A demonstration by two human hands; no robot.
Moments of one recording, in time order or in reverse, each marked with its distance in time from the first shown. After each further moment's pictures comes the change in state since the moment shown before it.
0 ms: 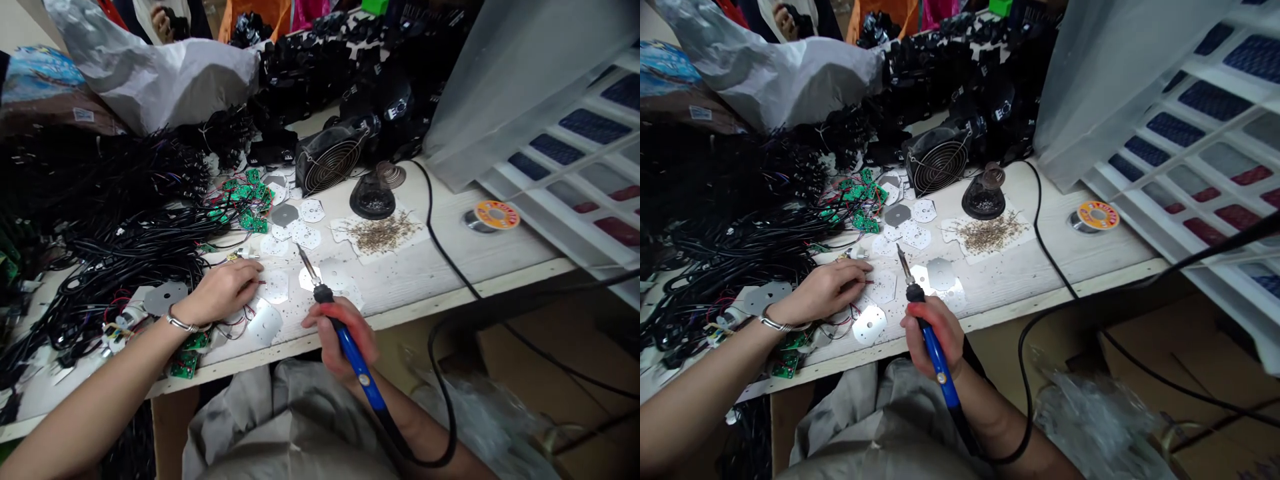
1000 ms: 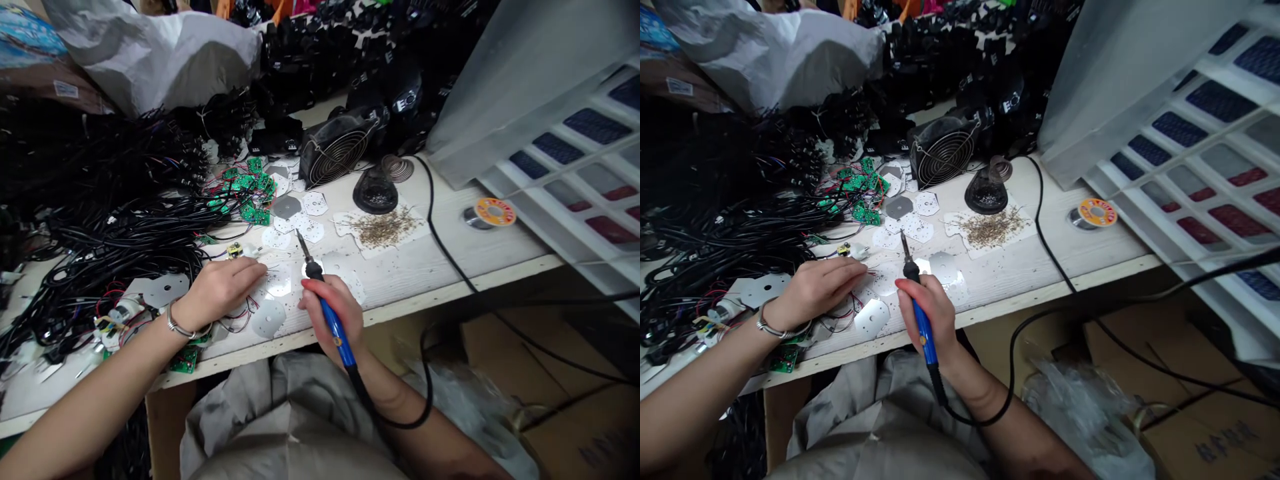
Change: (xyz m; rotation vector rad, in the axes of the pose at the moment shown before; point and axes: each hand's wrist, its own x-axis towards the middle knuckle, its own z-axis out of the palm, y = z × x) left_hand -0.013 0.004 0.000 0.149 0.293 0.156; right_hand 0.017 -0.006 0.011 -0.171 -0.156 0.139
